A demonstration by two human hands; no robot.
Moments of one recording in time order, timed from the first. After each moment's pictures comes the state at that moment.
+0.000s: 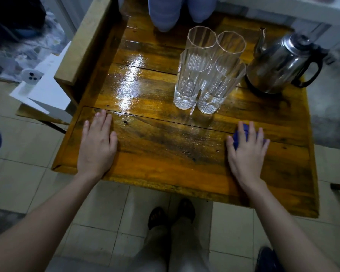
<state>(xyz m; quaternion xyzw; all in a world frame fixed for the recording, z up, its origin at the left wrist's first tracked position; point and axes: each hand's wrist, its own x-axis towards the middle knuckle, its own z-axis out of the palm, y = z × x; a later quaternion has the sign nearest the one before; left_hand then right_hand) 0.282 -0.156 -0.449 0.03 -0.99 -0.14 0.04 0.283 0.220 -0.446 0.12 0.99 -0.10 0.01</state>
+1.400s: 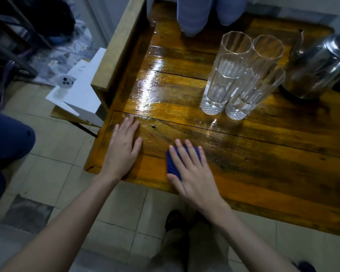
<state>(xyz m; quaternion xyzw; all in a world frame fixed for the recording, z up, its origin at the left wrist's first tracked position) 0.281 -0.180 -0.443 -0.01 -0.98 -0.18 0.01 0.327 0.051 -0.447 -0.24 0.96 -0.09 0.06</state>
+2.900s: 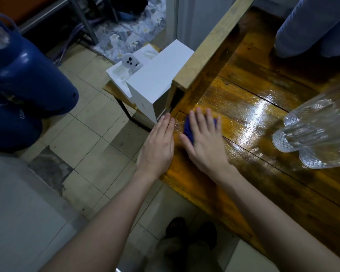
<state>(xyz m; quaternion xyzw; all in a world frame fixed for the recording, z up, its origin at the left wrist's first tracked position) 0.290 -0.218 -0.450 0.11 -0.98 -0.18 0.02 0.213 -0.081 -0.444 -0.31 0.94 -0.09 0.07</state>
